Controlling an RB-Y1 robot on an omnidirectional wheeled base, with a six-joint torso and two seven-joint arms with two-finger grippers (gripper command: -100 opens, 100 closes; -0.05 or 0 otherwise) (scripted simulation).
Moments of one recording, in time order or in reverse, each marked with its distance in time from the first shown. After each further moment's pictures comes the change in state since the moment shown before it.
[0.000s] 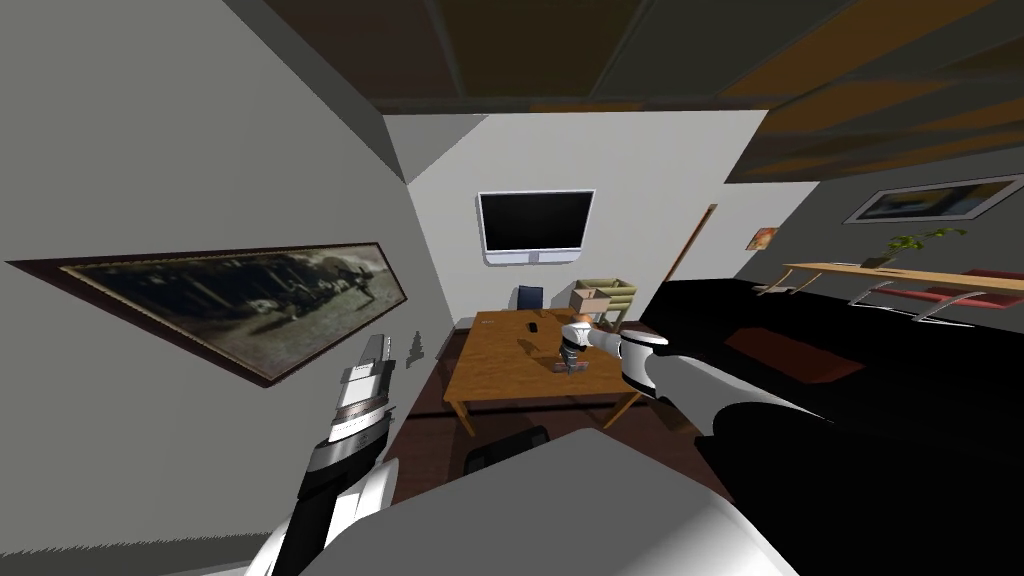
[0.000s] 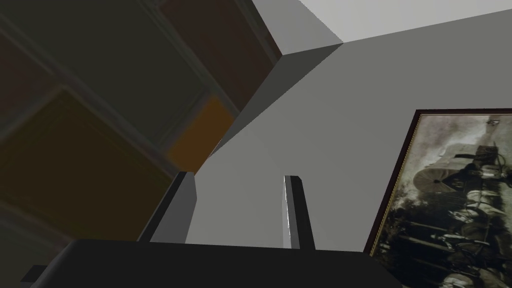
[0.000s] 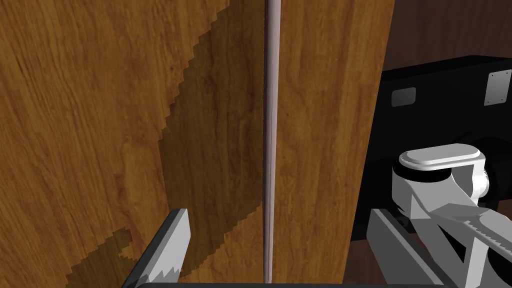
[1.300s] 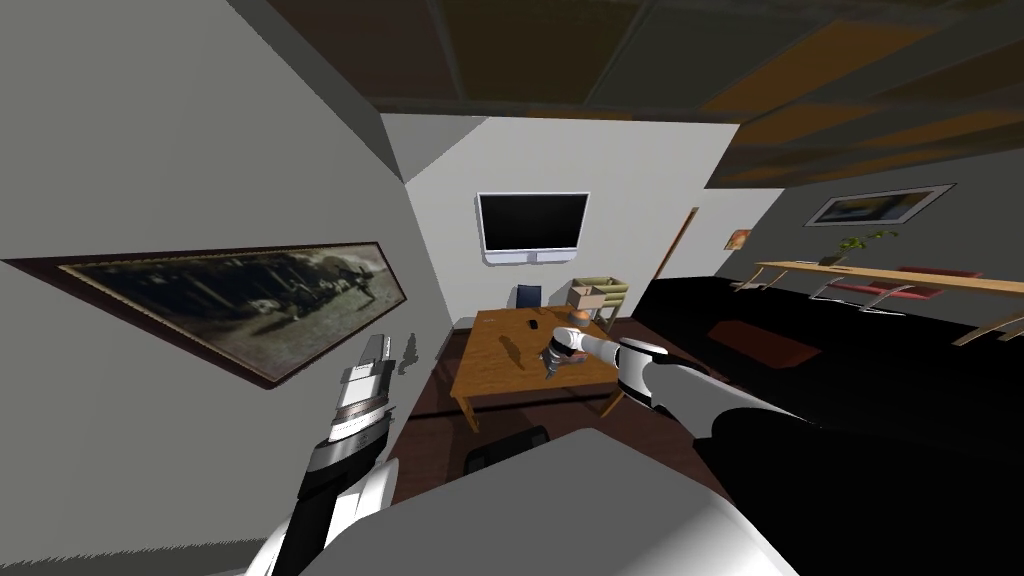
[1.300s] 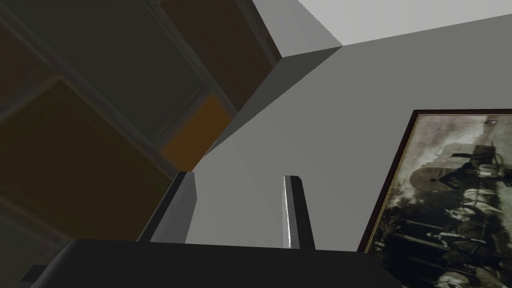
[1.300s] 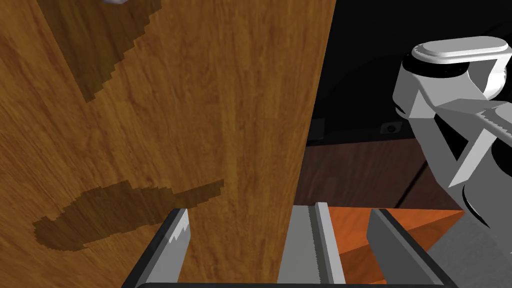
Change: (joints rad) left arm 0.000 0.000 0.000 0.000 0.000 0.000 0.000; right arm 0.071 0.065 -0.123 -0.139 -0.157 0.025 0.083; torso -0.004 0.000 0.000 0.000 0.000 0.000
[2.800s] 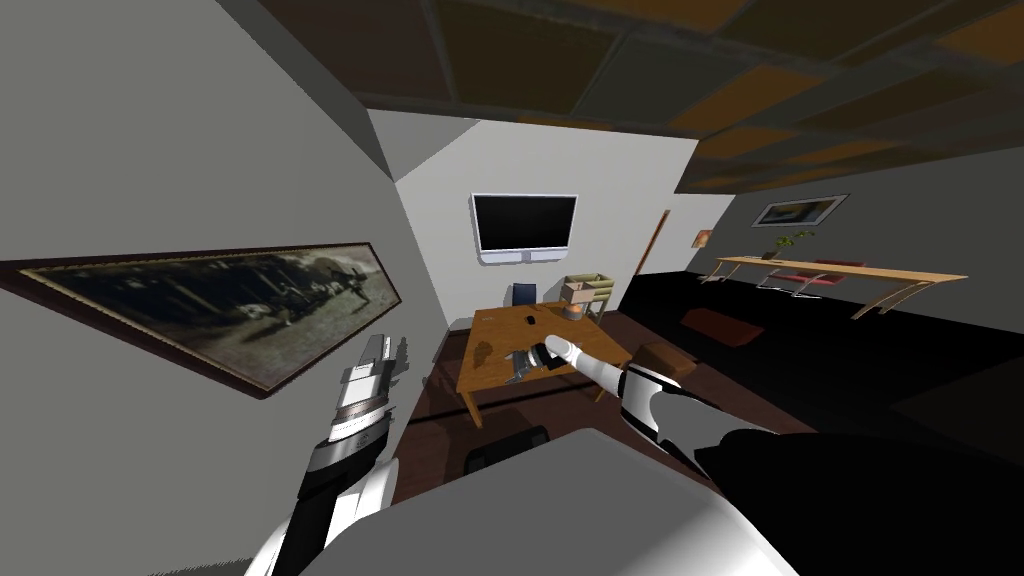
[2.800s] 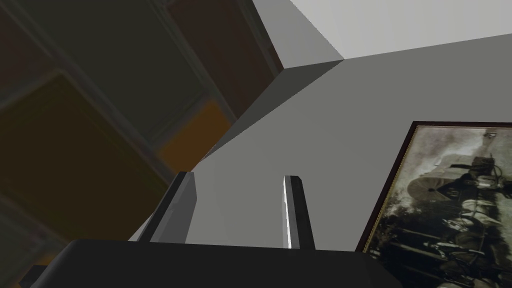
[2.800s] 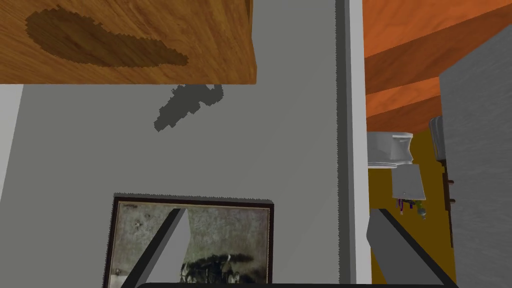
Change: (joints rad) left arm 0.000 0.000 0.000 0.000 0.000 0.000 0.000; right arm 0.226 0.128 -0.235 -0.344 -0.332 0.116 0.117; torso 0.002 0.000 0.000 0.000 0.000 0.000
